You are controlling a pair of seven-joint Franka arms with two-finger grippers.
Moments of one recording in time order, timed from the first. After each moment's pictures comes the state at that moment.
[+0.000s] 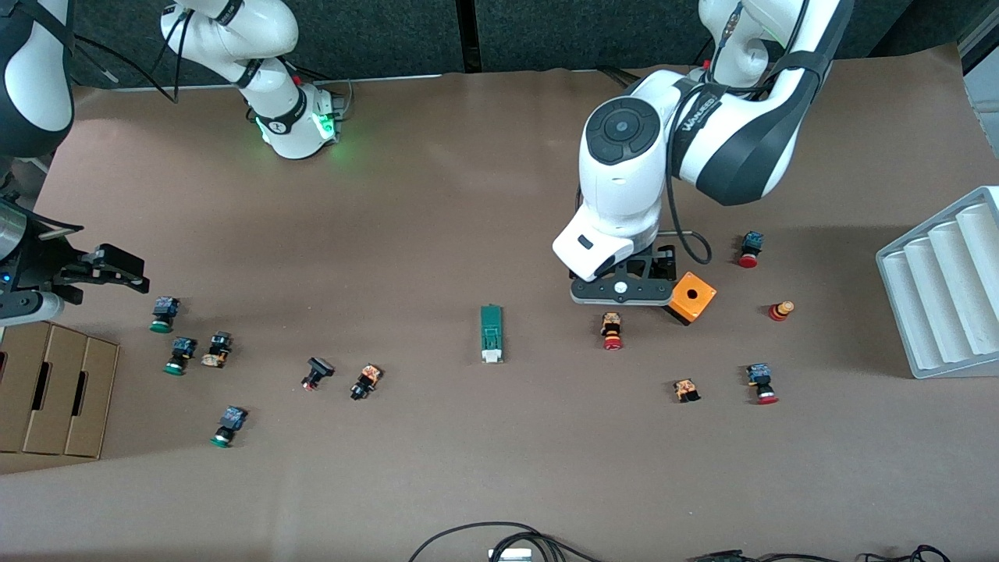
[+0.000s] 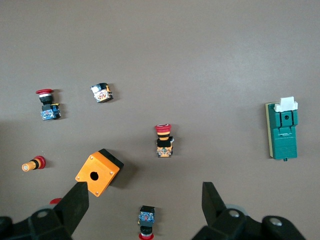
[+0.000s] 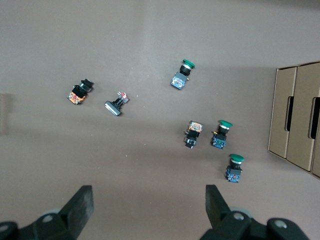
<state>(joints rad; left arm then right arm) -0.26 0.37 -0.43 -1.45 0.33 1.74 -0.62 0.01 0.10 -0.05 -1.52 0.01 1.63 -0.16</state>
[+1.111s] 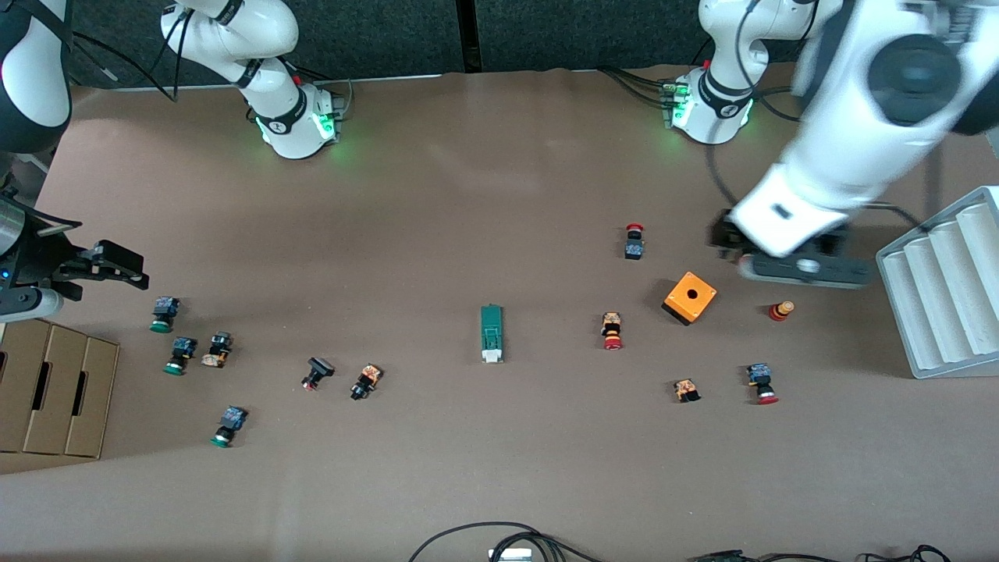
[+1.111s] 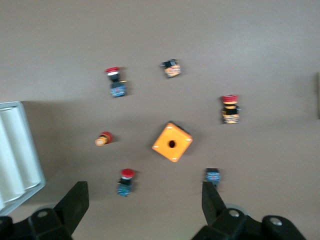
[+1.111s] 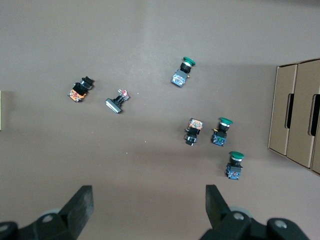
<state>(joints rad) -0.08 0.11 -0.18 -1.53 0.11 1.58 -0.13 0.01 0.10 -0.05 -1.52 0.01 1.62 -0.16</state>
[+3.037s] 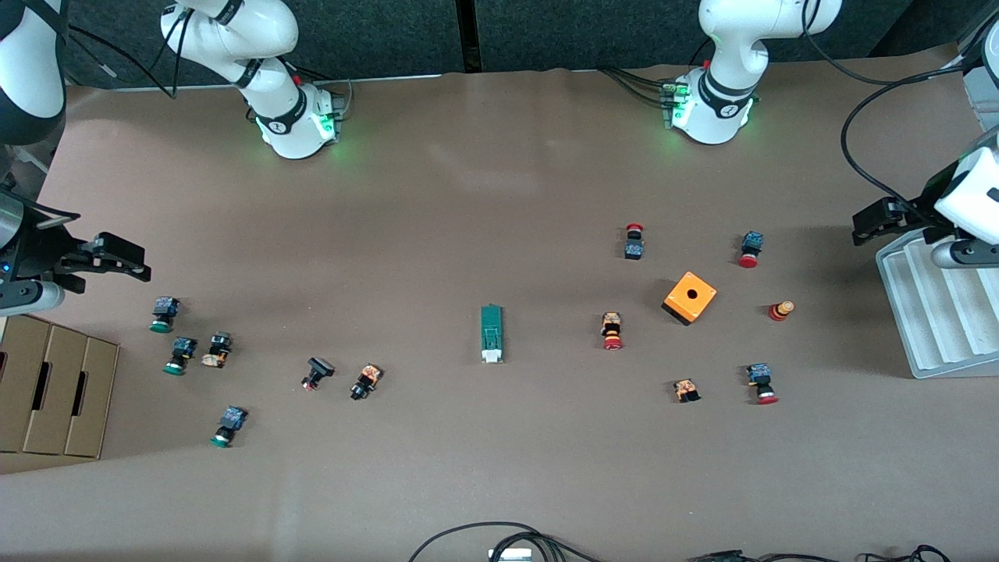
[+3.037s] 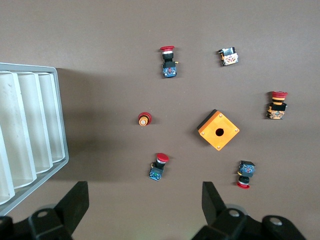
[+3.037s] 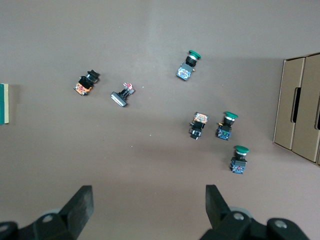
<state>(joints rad) -0.01 0.00 0.02 -1.65 0.04 1.59 0.02 0.01 0.09 -0.04 -1.51 0.02 1.58 -0.16</state>
